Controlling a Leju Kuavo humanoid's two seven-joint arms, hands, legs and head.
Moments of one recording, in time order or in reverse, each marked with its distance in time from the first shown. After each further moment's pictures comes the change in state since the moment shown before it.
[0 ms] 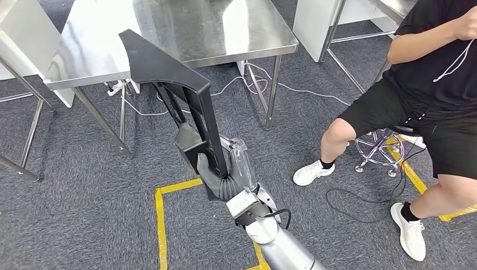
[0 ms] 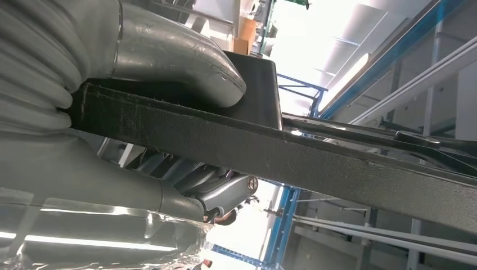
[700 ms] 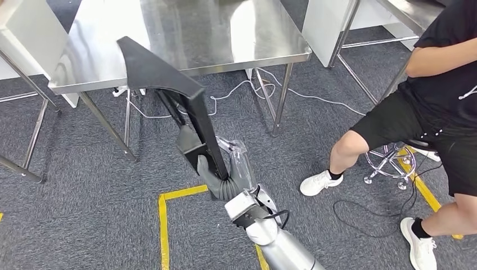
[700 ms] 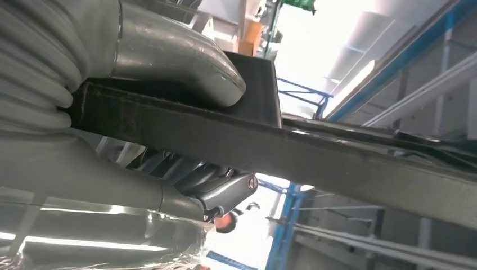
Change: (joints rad) left arm -0.002 -0.003 0.000 0.000 -0.003 0.007 0.014; right arm 0.003 -0.005 0.001 0.007 0.000 -0.007 0.000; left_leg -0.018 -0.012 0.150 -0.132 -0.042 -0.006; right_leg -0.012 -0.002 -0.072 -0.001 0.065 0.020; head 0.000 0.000
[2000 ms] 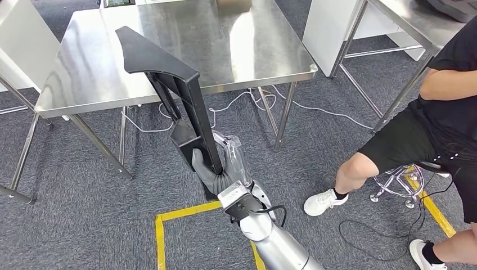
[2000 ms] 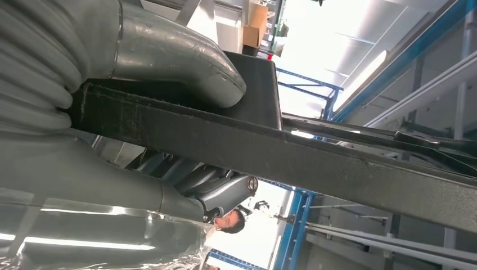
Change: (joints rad) left arm 0.006 -0.002 0.015 0.000 0.004 0.009 -0.005; right arm -0.027 0.030 0.000 0.035 0.012 -0.009 0.036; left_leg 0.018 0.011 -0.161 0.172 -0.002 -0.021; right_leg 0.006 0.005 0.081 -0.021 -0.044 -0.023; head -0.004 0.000
